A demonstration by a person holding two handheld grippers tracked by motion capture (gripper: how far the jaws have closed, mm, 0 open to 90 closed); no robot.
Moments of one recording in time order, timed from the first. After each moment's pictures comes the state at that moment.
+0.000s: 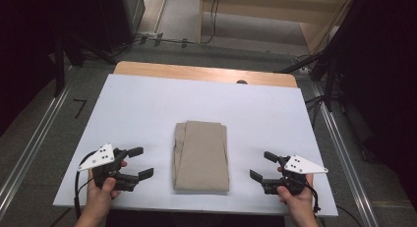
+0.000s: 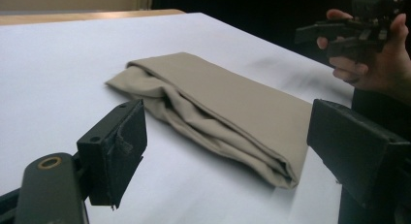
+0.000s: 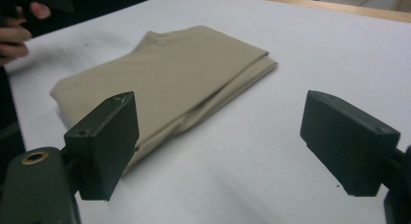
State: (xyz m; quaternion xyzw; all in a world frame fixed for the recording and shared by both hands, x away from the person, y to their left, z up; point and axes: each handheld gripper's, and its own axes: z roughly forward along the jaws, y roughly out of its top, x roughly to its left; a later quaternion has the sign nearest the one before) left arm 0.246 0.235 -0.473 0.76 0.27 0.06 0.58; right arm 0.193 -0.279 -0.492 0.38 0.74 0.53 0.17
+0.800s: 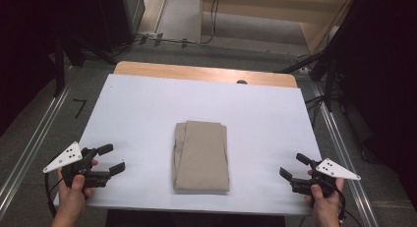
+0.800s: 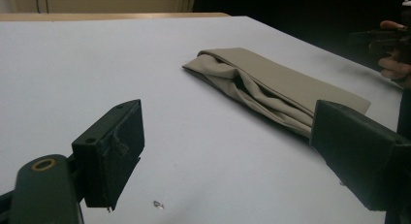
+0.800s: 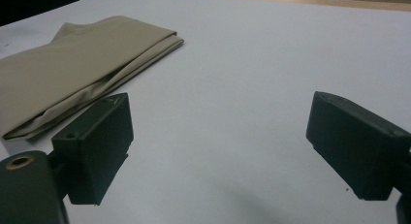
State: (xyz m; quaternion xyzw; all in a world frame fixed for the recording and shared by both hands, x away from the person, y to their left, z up) left arm 0.251 0.299 -0.481 0.75 0.32 0.11 0.57; right arm 0.182 -0.358 -0.510 0.45 0.70 0.51 0.21
